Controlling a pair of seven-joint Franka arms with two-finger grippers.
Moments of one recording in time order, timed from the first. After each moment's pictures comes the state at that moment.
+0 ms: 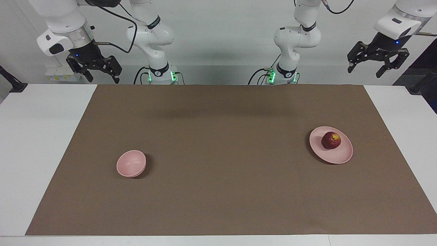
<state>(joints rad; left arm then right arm) -0.12 -0.03 0.14 -1.40 -0.02 1.38 0.30 0.00 -0.02 -0.06 -1.50 -0.01 1.43 0.03</state>
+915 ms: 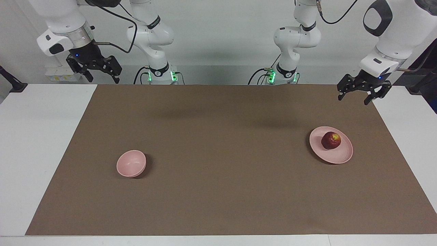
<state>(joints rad) -0.12 -0.05 0.14 -1.77 -0.02 1.74 0.31 0.00 -0.02 -0.06 -1.50 -0.01 1.43 0.03</state>
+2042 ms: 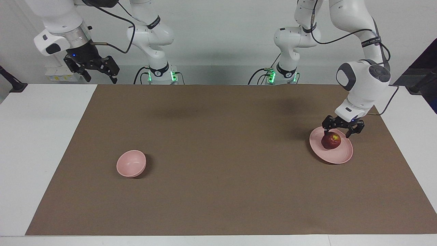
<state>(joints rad) -0.06 0.09 0.14 -2.15 -0.02 2.35 0.37 -0.01 -0.02 -0.07 -1.50 -0.01 1.43 0.03</state>
